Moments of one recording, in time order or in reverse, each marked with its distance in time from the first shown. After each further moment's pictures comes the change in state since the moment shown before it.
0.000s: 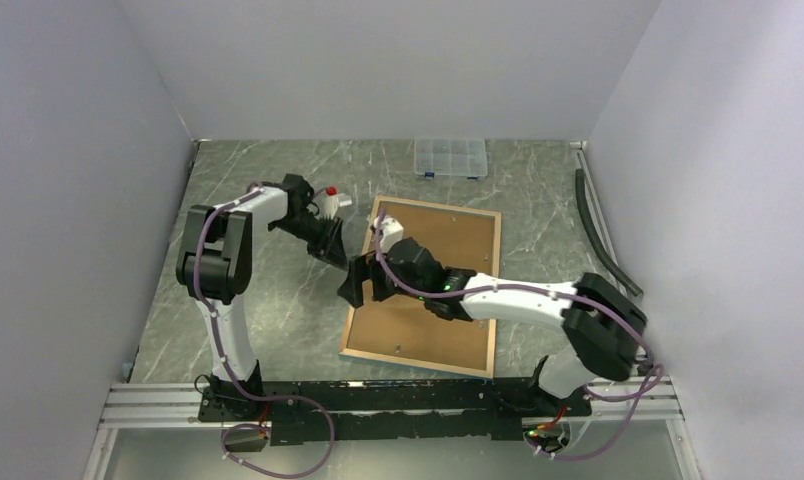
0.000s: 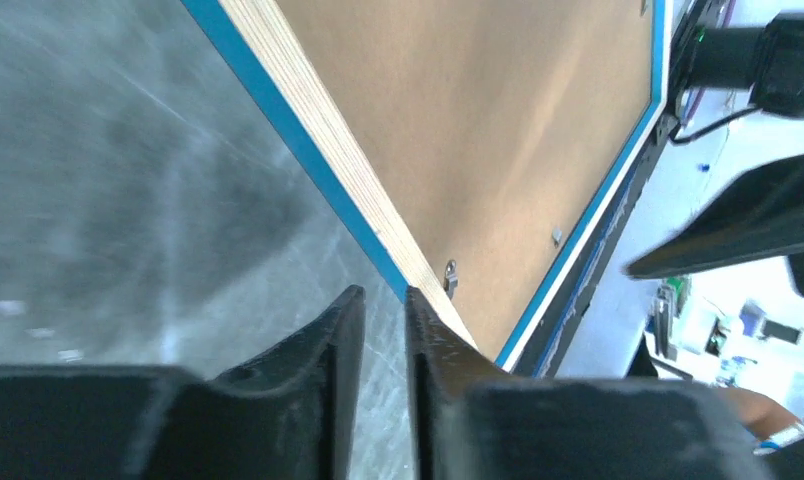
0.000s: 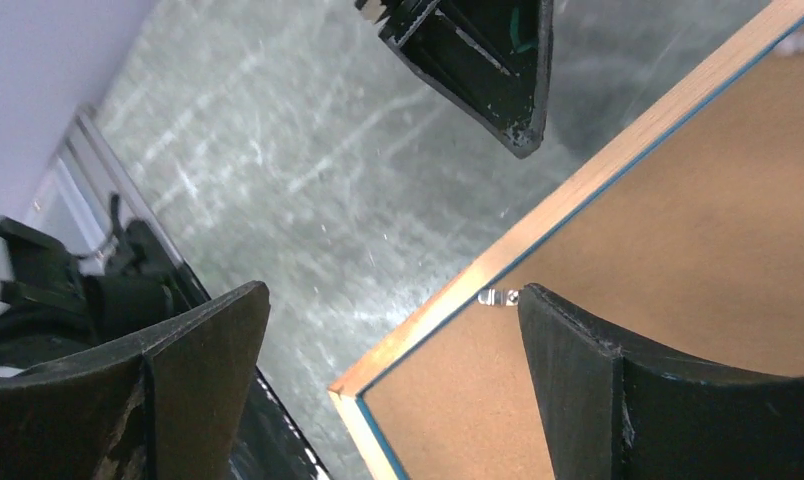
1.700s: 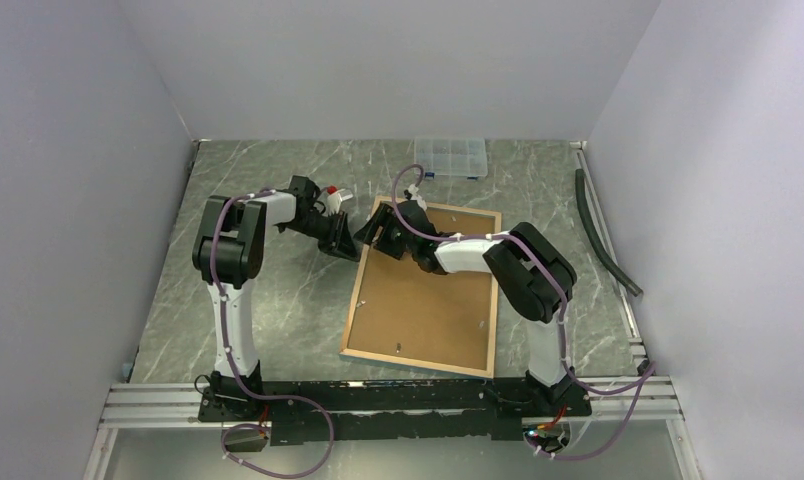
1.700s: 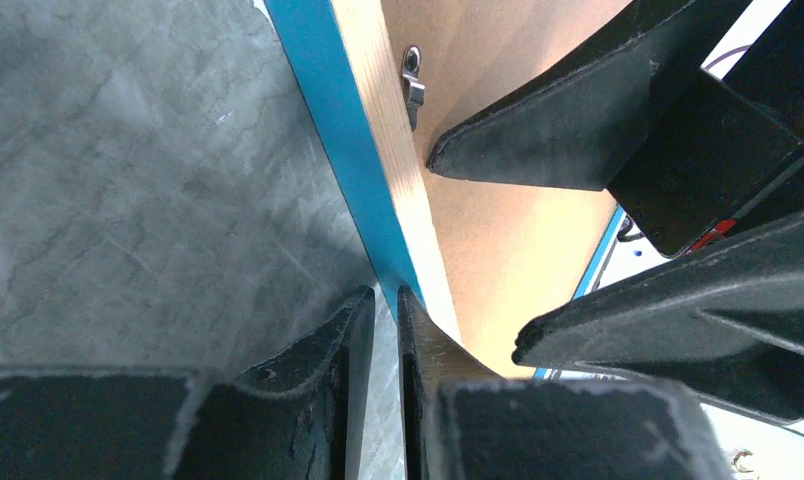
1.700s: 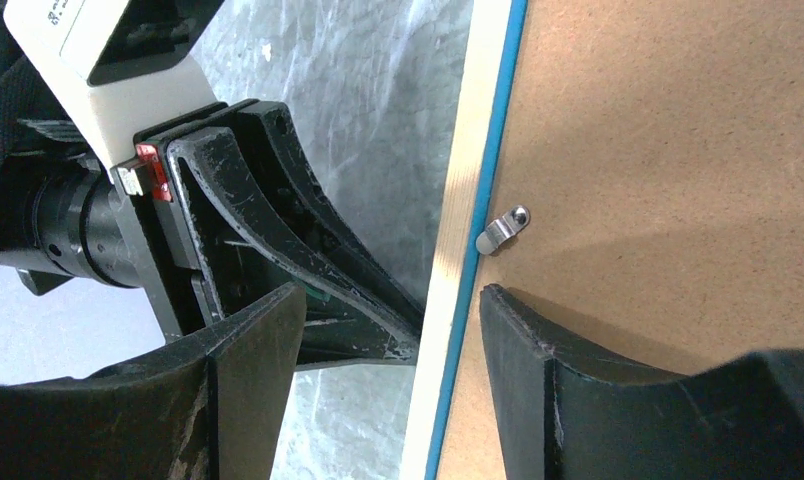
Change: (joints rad) left arm 0.014 0.165 0.068 0.286 0.079 -0.288; right arm -0.303 0.417 0.227 0.147 -0.020 0.462
